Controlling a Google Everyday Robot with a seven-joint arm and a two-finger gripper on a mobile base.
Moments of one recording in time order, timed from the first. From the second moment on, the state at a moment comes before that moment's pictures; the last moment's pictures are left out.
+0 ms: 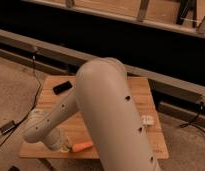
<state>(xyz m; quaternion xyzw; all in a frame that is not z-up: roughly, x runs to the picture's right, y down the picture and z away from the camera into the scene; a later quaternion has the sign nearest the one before) -0.188 0.326 0.740 -0.34 0.17 0.08 0.92</state>
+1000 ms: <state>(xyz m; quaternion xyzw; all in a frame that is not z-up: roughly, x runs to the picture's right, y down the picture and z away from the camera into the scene) -0.234 0.415 0.684 -0.34 0.14 0.07 0.93</state>
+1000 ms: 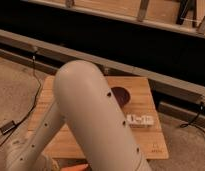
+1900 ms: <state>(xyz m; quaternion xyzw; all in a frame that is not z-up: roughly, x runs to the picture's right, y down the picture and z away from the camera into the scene) -0.246 0.429 0.677 -0.35 0.13 0.06 0.92</state>
